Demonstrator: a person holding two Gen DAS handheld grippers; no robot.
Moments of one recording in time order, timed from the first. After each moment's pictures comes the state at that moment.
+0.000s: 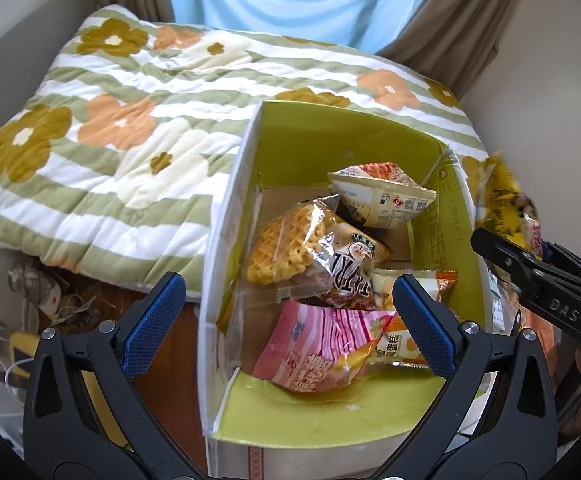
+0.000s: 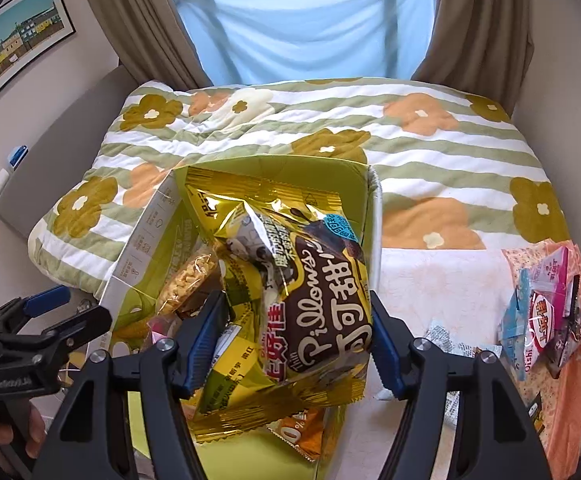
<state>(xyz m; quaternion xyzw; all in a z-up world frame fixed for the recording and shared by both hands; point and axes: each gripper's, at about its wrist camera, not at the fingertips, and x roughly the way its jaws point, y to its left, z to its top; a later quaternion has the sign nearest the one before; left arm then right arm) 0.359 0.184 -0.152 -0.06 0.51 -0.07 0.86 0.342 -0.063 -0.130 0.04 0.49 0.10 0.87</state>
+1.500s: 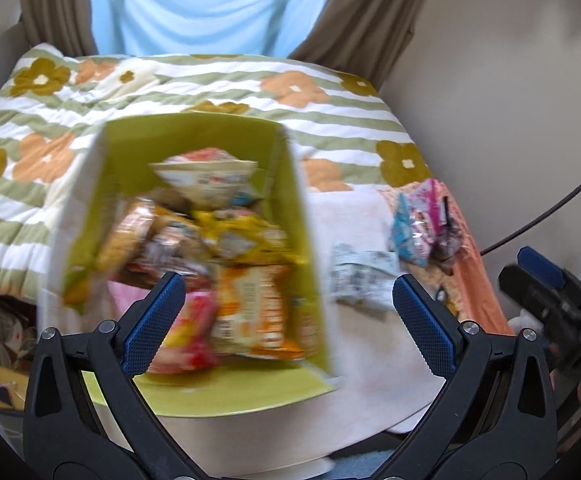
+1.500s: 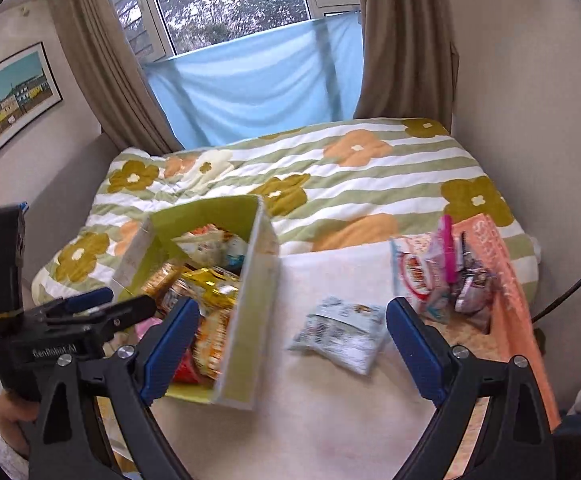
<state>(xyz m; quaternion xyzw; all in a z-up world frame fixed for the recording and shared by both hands) 0.302 0.023 -0.121 -0.05 0.48 -0.19 0.86 0.221 -0.196 -0.071 0.08 0.41 0.04 0.91</state>
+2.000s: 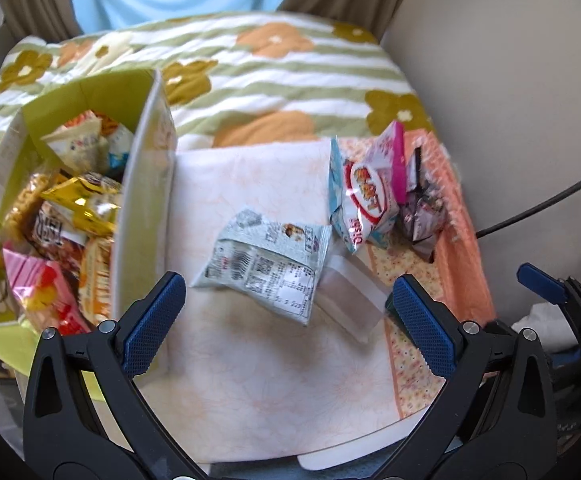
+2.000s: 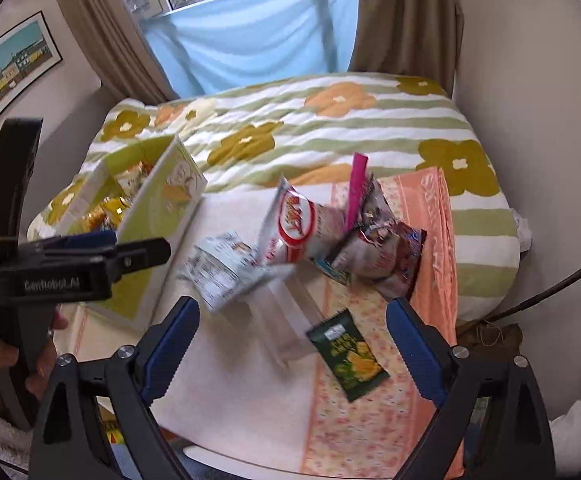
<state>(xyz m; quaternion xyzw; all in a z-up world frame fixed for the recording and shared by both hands) 0.296 -0.154 -0.171 0.00 0.55 -0.15 0.82 0.216 -0.349 -0.126 0.05 0.48 0.10 0.87</state>
